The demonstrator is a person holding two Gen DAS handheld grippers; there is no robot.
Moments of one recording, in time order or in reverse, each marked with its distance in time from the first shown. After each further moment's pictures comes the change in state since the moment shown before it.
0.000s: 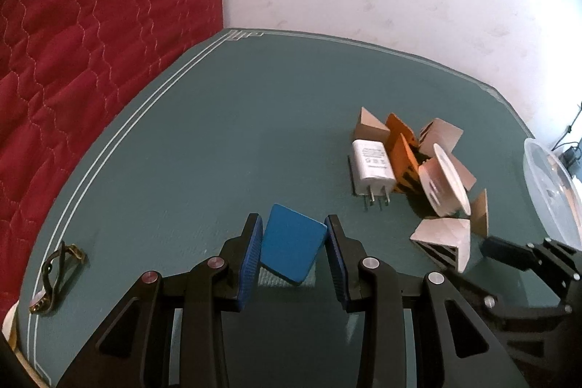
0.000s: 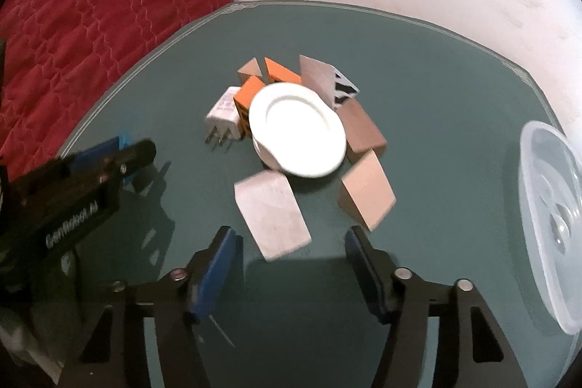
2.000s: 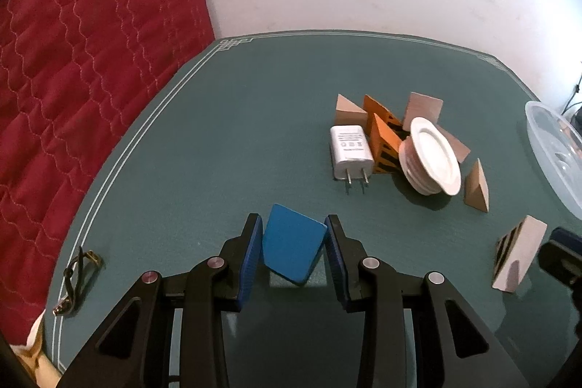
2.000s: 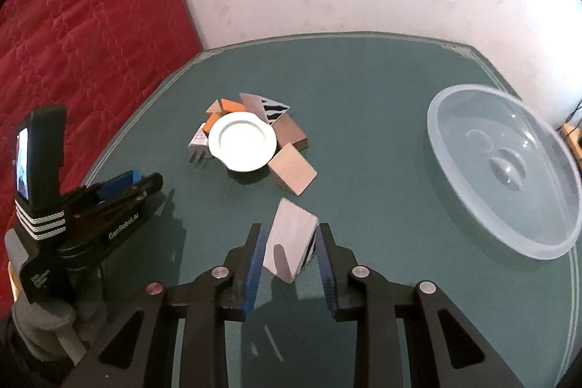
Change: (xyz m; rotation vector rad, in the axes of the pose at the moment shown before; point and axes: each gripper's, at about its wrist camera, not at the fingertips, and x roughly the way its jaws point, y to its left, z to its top) left arm -0.012 -0.034 -0.007 0.119 0.008 0.093; right arm -0.060 -0.040 -0.029 0.171 -0.129 0.017
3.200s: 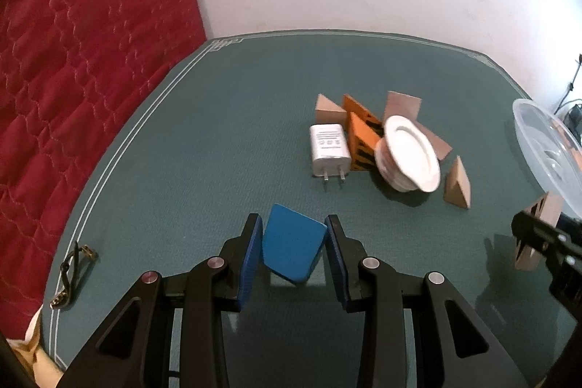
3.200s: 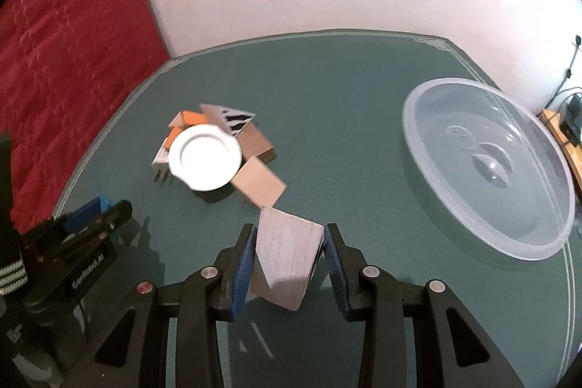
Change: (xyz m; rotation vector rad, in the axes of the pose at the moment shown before) left arm -0.005 -0.011 -0.001 0.019 0.003 -0.024; right arm 0.012 -0.010 0.009 0.081 -0.015 -0.106
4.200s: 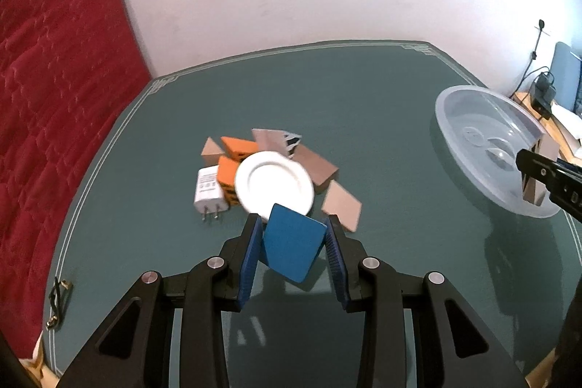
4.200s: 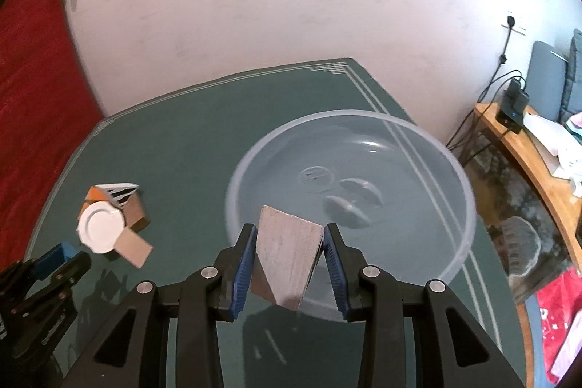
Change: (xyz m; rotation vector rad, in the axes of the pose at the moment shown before) left arm -0.021 -0.097 0.024 0.148 -0.036 -0.075; right arm -0.026 -0.114 0.027 0.132 -0.118 -0.172
